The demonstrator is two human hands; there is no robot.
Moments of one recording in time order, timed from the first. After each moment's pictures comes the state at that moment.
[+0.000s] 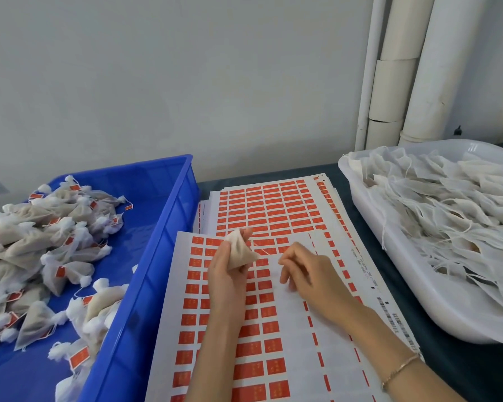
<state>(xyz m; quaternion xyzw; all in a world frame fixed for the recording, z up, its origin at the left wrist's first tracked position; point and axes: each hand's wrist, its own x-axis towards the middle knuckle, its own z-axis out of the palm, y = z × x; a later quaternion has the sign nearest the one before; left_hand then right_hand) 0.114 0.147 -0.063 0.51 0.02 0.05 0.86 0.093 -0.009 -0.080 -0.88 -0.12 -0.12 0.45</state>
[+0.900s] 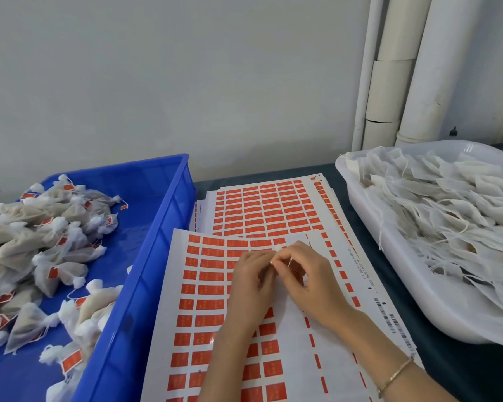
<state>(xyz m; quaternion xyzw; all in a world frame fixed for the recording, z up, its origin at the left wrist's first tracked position) 0.113 0.130 -0.089 0.85 -0.20 0.17 0.46 0.092 0.000 -0.079 -0.83 -0.16 -0.25 0.47</state>
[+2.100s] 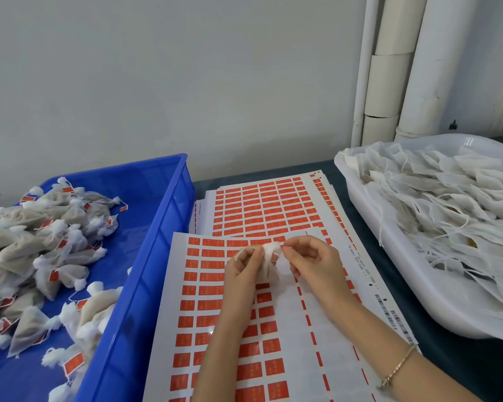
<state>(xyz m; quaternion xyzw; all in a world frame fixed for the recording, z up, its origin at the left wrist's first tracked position) 0.112 0.132 -0.074 0.71 0.00 0.01 0.71 0.100 -0.002 -0.072 -0.71 0.06 -0.15 0.68</state>
